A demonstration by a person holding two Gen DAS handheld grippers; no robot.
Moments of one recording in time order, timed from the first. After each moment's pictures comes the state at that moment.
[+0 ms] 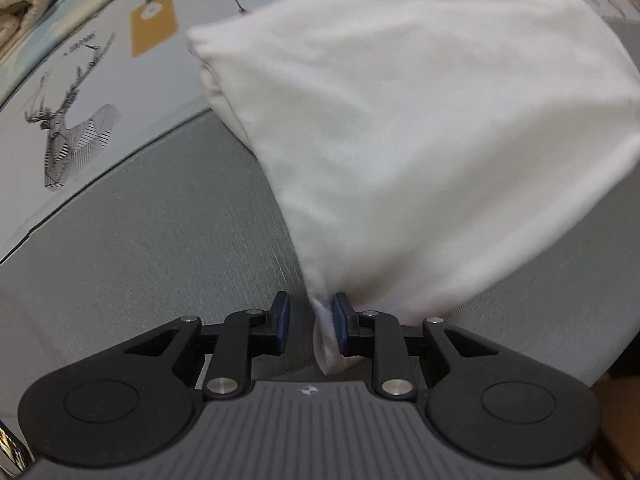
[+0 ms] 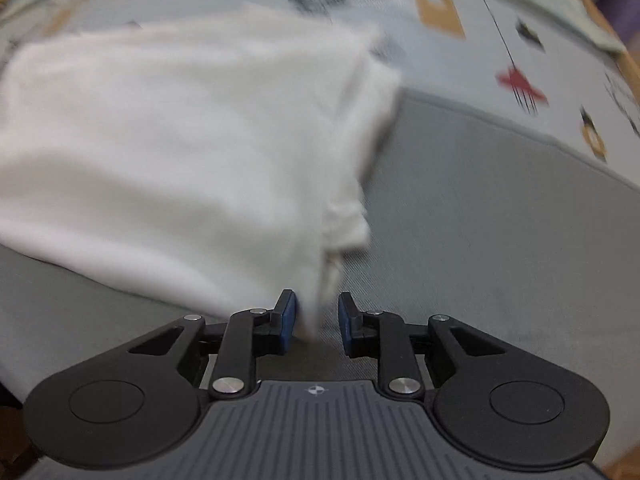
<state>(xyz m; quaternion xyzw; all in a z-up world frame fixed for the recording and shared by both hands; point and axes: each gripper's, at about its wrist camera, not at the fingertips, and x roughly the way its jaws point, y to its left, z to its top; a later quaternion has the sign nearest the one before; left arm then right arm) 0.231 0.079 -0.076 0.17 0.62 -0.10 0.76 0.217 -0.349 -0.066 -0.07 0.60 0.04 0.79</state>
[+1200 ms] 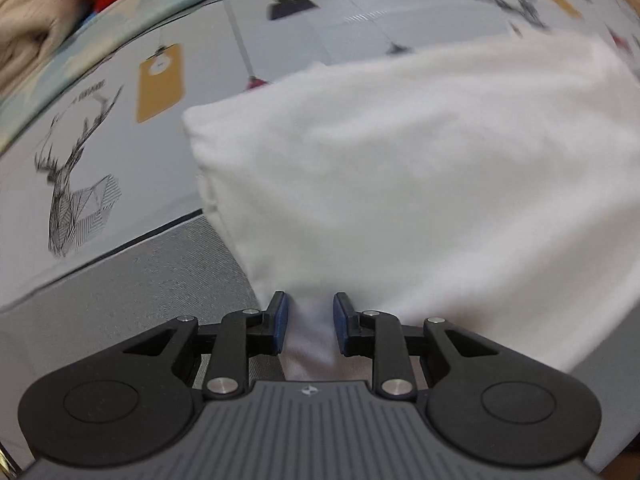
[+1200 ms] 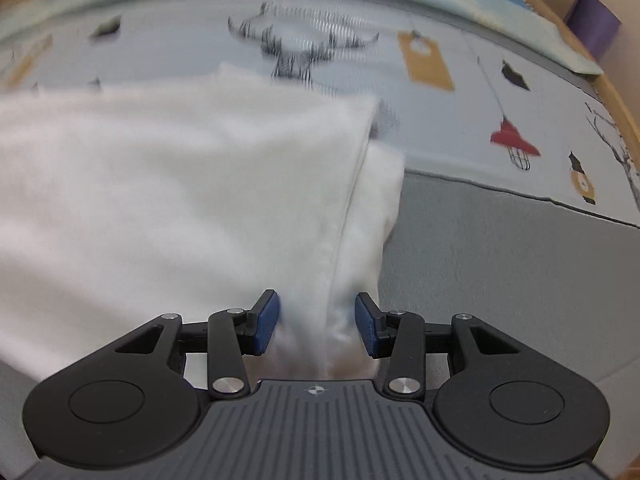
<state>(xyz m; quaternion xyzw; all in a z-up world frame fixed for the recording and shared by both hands) 0.294 0.043 -0.082 0.16 0.57 -0.06 0.80 0.260 -0.318 -0.067 -0.09 0.54 0.00 0.83</state>
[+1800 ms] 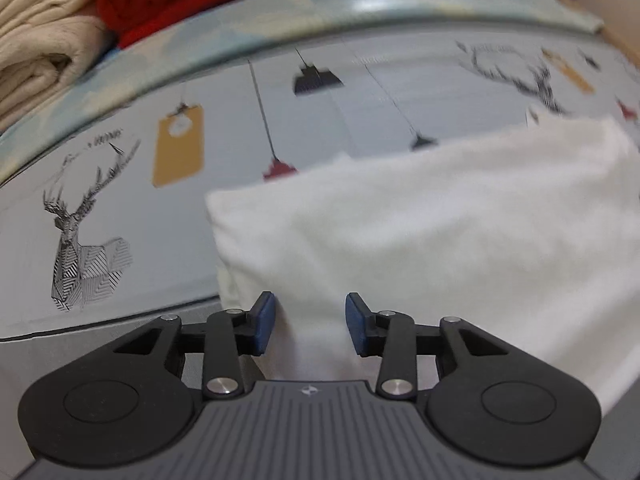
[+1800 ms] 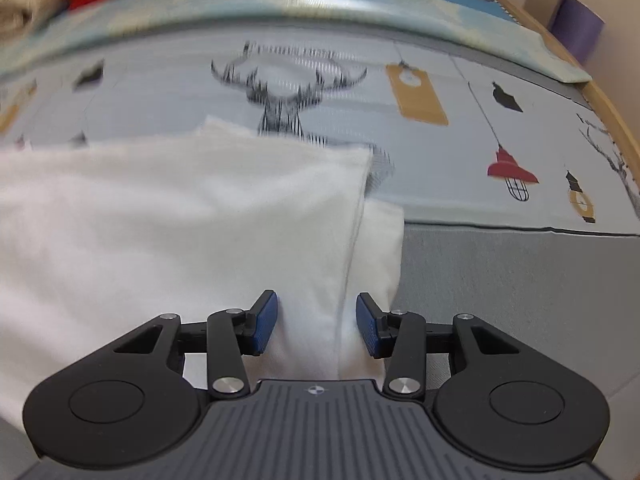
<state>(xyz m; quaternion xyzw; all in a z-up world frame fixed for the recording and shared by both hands) 0.318 0.048 -0.070 0.13 0.50 -0.05 0.86 0.284 -0.319 -0.053 -0.03 0.49 -0.02 0.87</state>
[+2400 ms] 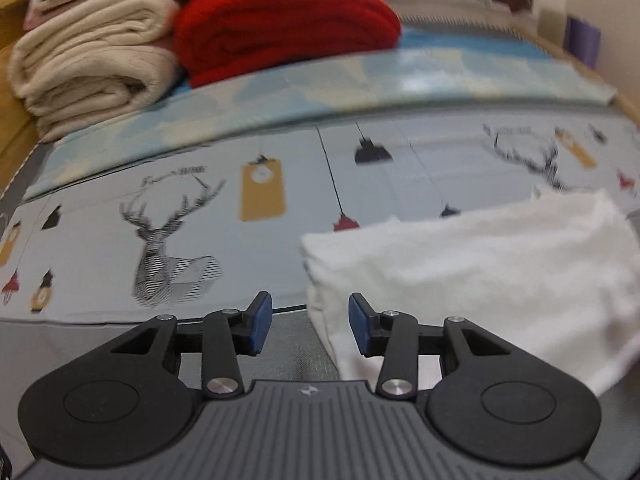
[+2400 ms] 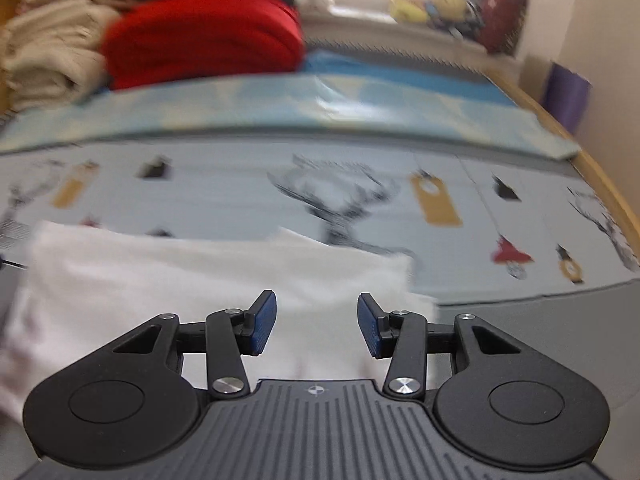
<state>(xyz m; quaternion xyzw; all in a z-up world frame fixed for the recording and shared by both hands) 0.256 0.092 0.027 0.08 0.42 -0.01 0.90 0.232 -0.237 0.026 -0.04 0.37 0.03 0.93</state>
